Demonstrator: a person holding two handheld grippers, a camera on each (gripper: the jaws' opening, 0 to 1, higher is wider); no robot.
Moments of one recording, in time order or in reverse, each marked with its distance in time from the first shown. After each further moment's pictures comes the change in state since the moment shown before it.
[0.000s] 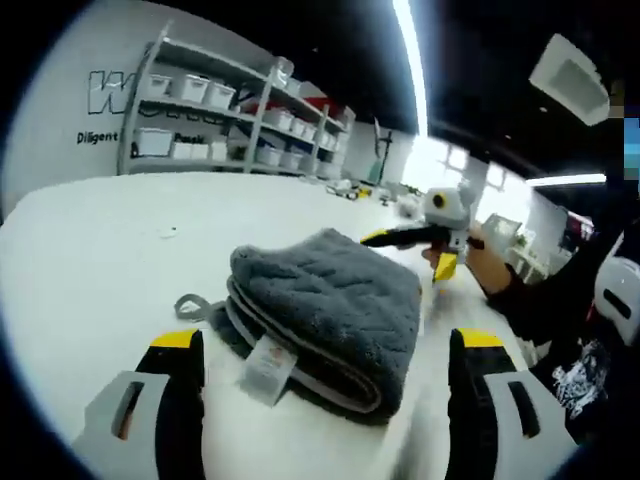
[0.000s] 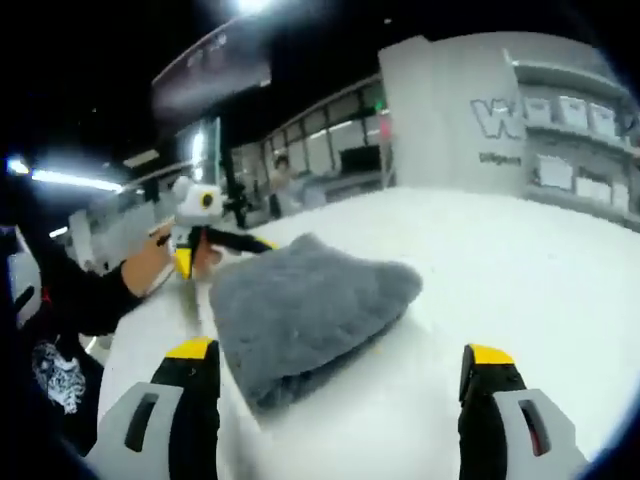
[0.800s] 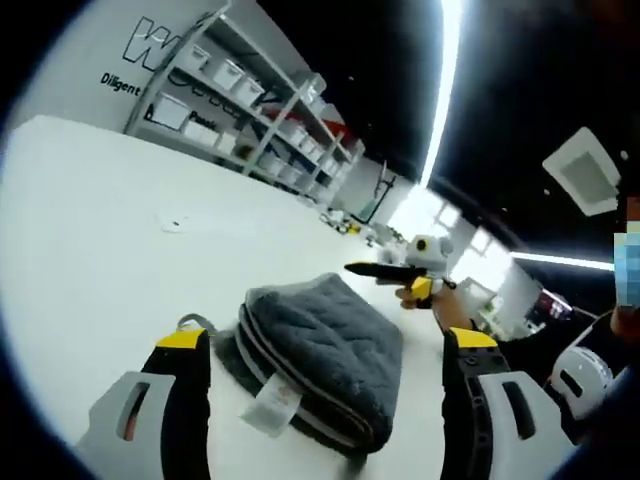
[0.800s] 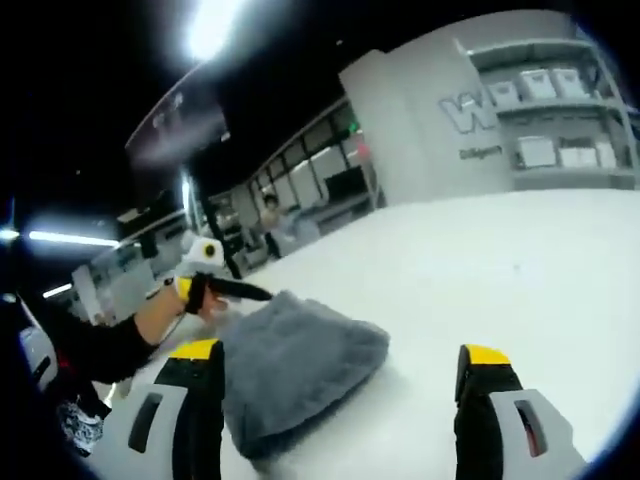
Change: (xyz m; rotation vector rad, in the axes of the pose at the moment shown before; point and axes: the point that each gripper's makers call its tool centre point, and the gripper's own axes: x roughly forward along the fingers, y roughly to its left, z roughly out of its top) left arm 0.013 0.008 0.028 -0.183 0.020 -0.156; right arm 0.011 0.002 0.037 0.092 -0.027 0.085
